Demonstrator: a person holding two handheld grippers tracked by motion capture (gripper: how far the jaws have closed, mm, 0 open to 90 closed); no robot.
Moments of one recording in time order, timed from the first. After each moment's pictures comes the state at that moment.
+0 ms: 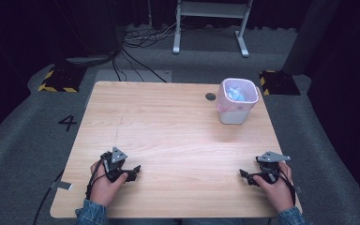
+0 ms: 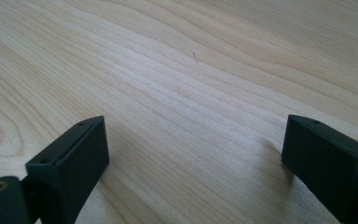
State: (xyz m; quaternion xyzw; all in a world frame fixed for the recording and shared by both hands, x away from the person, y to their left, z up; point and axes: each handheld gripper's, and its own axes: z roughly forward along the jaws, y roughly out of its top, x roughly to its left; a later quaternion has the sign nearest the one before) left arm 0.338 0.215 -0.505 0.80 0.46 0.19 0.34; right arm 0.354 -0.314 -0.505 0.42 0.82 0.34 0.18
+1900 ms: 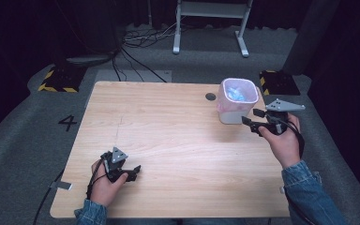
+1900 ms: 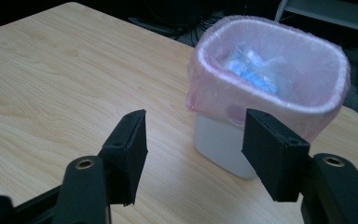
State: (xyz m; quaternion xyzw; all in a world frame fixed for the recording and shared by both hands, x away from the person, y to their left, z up) left arm 0.338 0.214 -0.505 0.80 0.46 0.19 0.34; right arm 0.427 -0.285 -0.351 0.39 0.78 0.42 0.24
